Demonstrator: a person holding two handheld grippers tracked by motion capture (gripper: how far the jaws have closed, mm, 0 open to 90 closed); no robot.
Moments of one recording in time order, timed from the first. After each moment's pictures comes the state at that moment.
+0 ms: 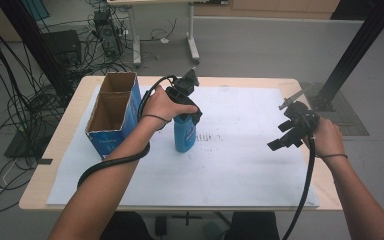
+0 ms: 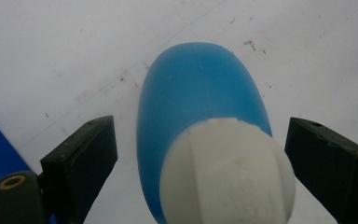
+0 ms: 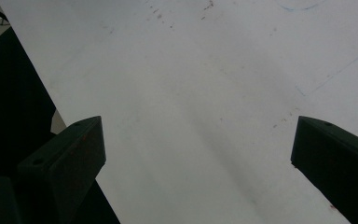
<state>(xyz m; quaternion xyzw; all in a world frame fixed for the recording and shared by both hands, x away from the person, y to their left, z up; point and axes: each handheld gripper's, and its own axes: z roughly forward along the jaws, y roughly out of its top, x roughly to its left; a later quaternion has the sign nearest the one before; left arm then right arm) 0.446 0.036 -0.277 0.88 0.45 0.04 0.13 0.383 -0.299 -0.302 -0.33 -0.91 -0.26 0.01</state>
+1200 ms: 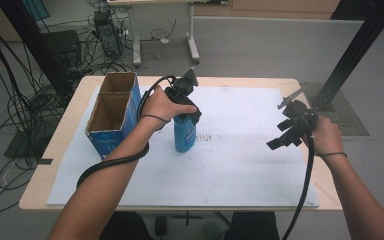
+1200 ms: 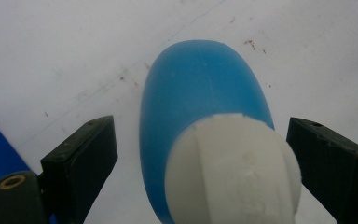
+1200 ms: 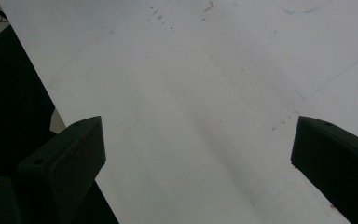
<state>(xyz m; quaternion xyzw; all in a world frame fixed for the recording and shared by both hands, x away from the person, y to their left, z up) 0.446 0.039 -0.278 0.88 0.45 0.04 0.13 0.385 -0.296 -0.300 -0.32 -0.91 -0.25 0.01</state>
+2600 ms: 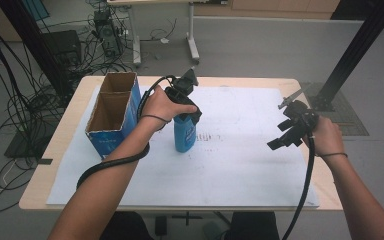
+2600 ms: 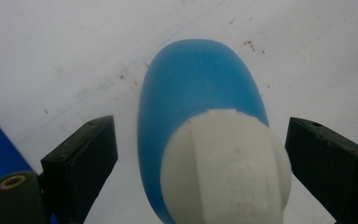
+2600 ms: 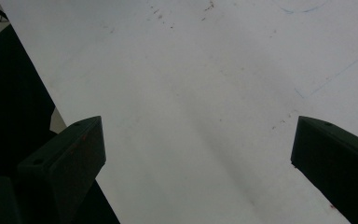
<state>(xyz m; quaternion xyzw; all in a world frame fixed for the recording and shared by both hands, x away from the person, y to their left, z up) 0.444 0.038 -0.276 0.88 0.46 0.04 0.13 0.384 -0.296 -0.300 -0.32 -0.91 -0.26 0.01</state>
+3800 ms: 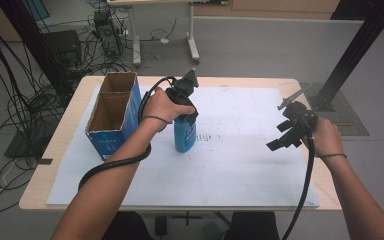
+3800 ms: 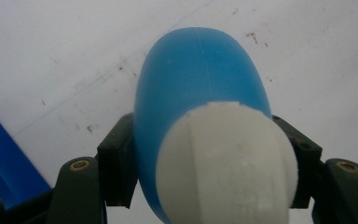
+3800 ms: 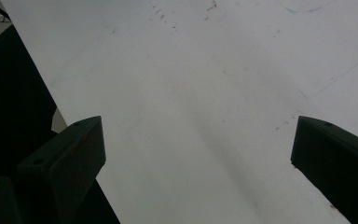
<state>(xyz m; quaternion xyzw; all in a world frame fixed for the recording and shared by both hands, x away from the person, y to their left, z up) 0.444 0.036 -0.279 0.87 0.47 0.04 0.12 0.383 -0.295 -0.302 -0.32 -0.91 -0.26 0.02</state>
